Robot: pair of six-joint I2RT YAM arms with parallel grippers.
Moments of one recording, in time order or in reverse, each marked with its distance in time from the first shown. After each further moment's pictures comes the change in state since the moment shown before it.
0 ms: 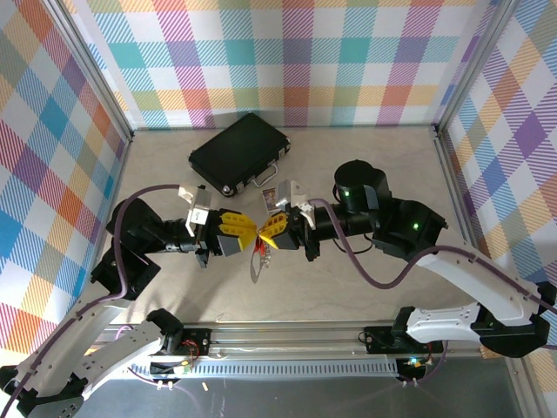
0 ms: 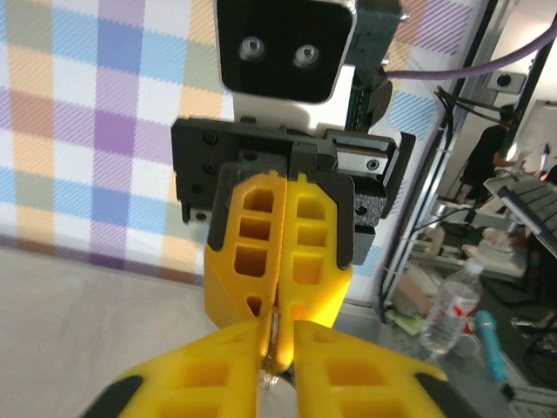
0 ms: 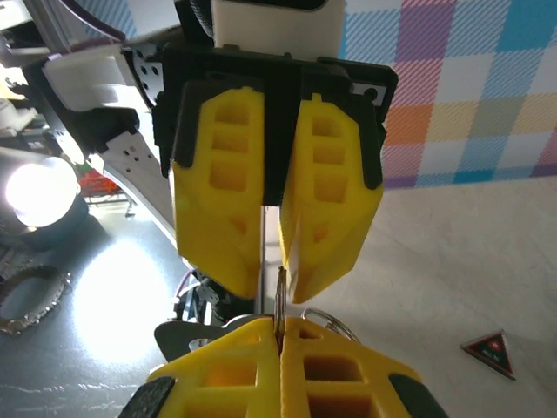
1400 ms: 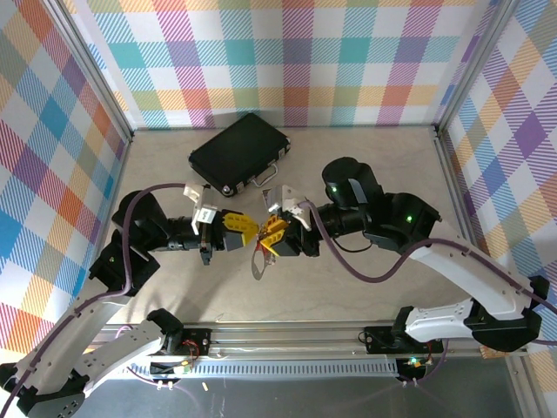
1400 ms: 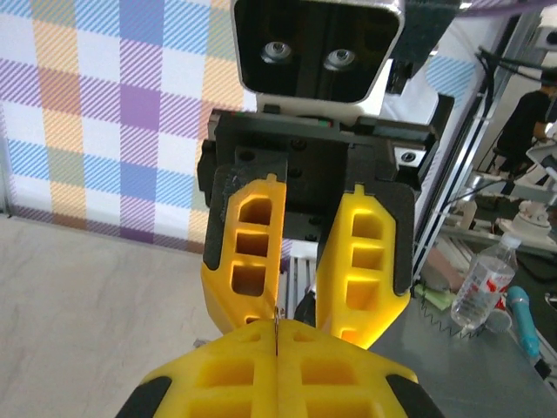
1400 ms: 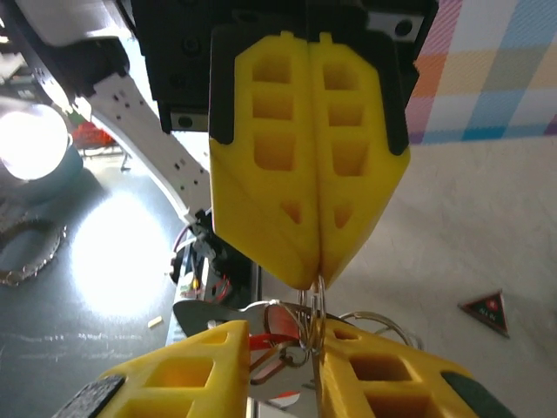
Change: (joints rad) left arm 0.005 0.027 0.040 -0.100 -0.028 0.109; right arm -0.002 0.045 0.042 -0.105 -0.010 -0.067
